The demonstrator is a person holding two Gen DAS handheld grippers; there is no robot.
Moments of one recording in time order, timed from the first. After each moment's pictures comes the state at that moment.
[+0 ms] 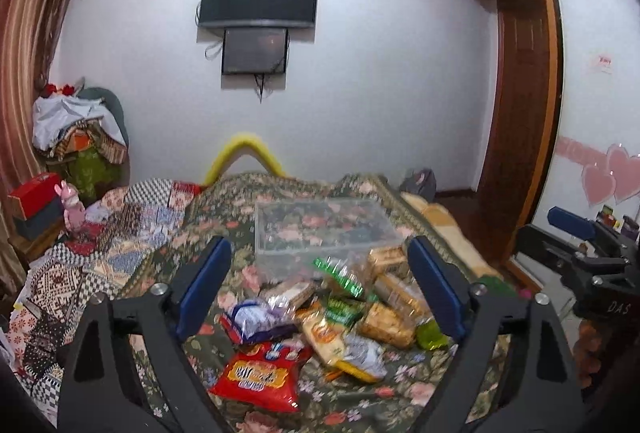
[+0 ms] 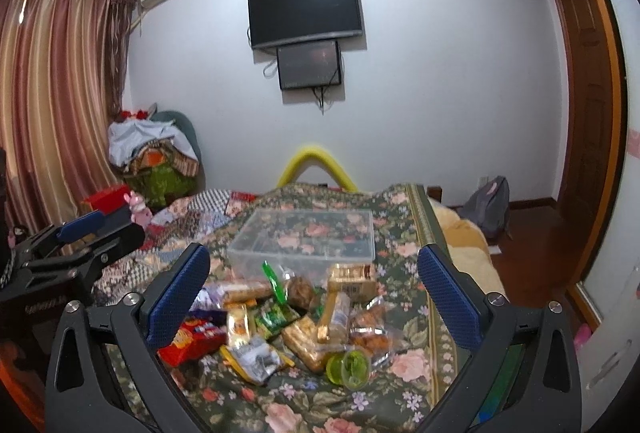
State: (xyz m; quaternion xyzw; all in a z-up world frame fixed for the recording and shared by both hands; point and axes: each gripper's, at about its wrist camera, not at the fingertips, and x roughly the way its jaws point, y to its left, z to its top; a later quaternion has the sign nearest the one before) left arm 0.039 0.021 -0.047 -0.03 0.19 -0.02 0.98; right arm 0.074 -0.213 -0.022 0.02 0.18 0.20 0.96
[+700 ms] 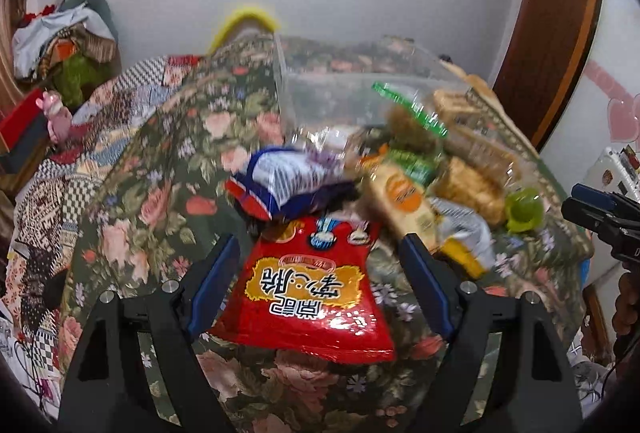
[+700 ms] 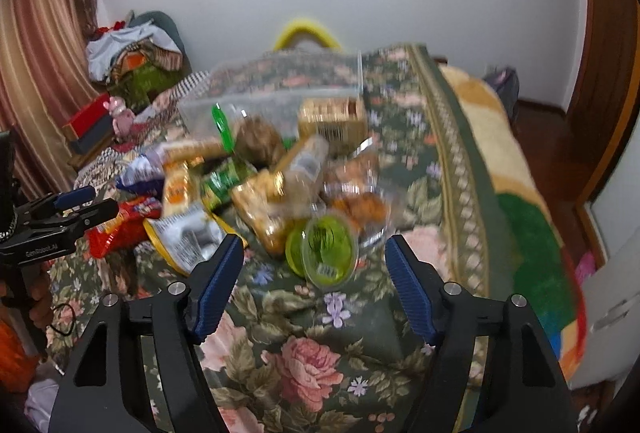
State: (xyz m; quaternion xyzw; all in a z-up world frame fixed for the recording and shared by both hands) left arm 0.099 0.069 -0.183 -0.03 0.40 -0.02 0.92; right arm 0.118 -0.229 -0.126 0.00 0.40 0.20 0.90
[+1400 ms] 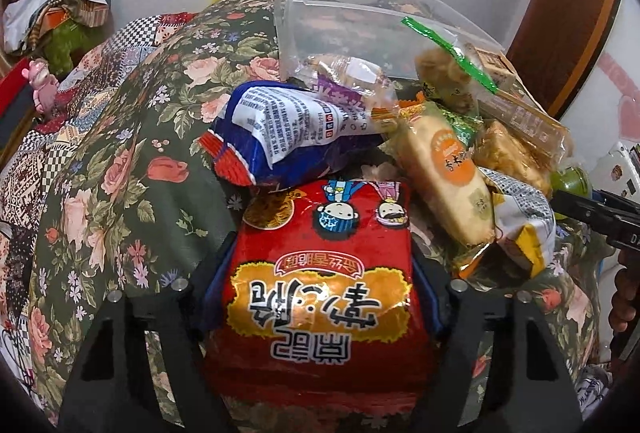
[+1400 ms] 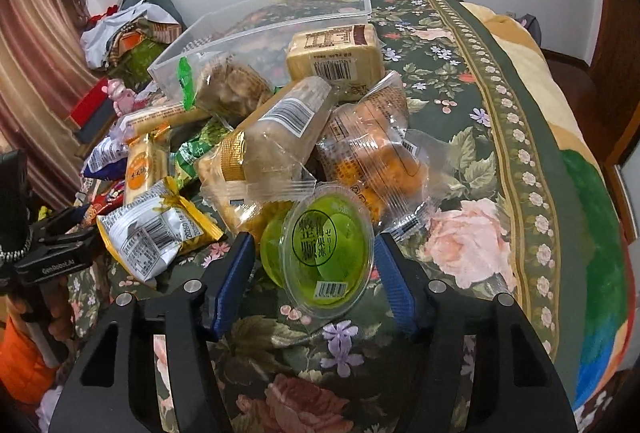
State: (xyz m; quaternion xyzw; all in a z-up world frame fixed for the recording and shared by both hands) left arm 0.132 0.074 -0.233 -0.05 0.45 -0.02 0.89; right arm 0.150 -0.217 -0.164 0.03 0.47 0.22 0.86
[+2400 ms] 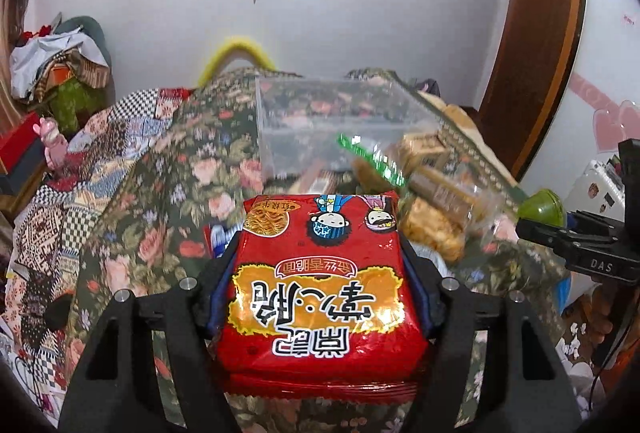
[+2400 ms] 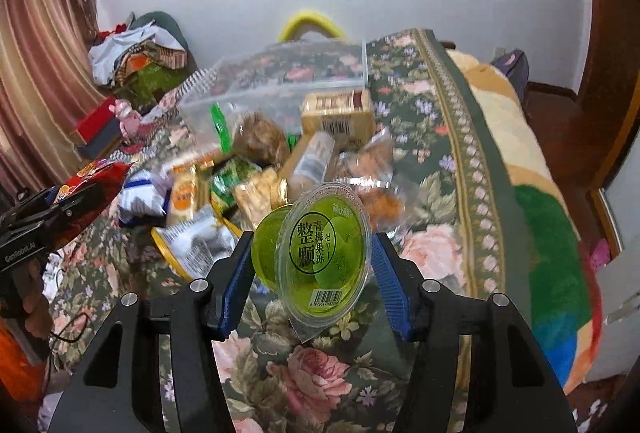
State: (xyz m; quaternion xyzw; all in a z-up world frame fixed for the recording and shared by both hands) left arm 0.094 0.050 -0.131 -0.03 0.34 -0.04 0.94; right arm 0.131 -0.229 -0.116 0.02 0.40 0.21 0.89
